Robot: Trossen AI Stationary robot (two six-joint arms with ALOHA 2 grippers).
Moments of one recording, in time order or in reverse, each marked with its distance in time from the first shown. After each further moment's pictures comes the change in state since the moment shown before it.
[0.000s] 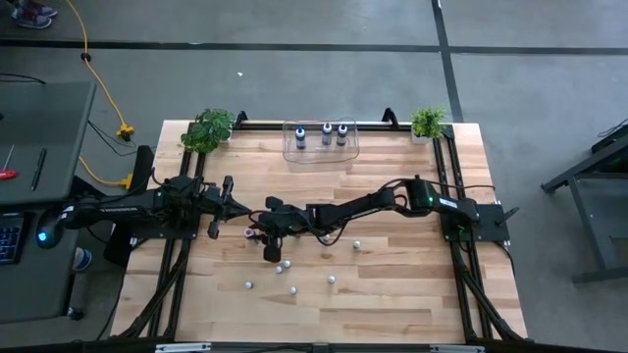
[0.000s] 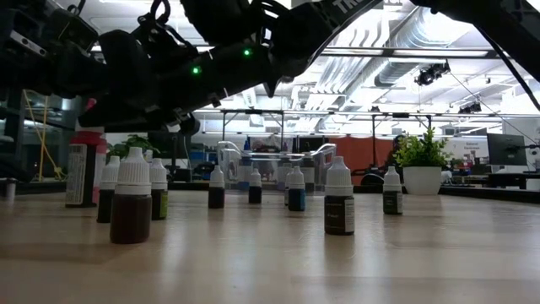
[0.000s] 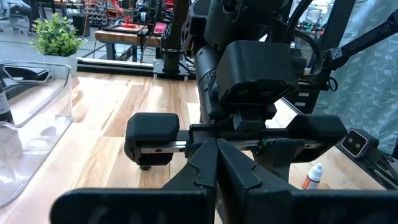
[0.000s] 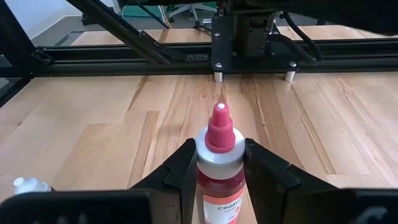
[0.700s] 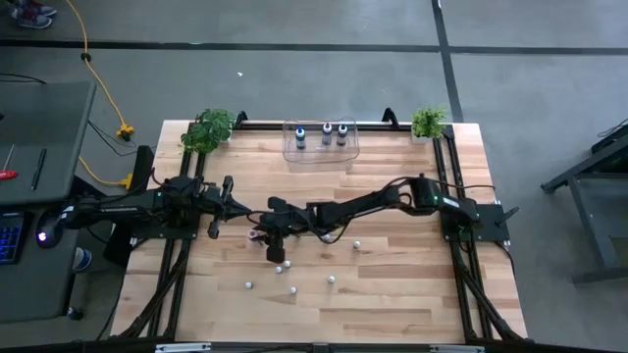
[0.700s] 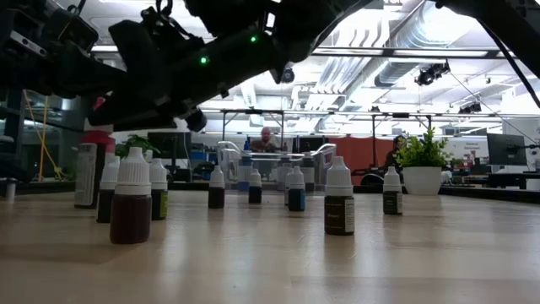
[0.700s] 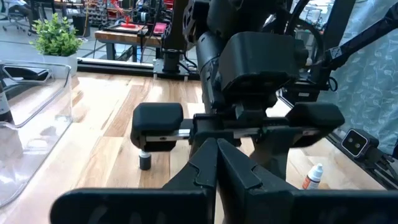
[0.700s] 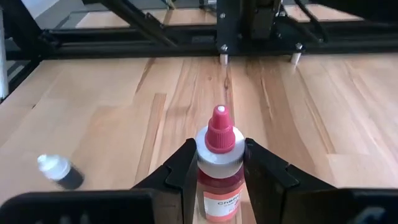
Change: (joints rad) left arm 0.000 0.000 0.000 0.000 0.000 0.000; right arm 0.002 -0.054 -0.002 -0.132 -0.030 0.019
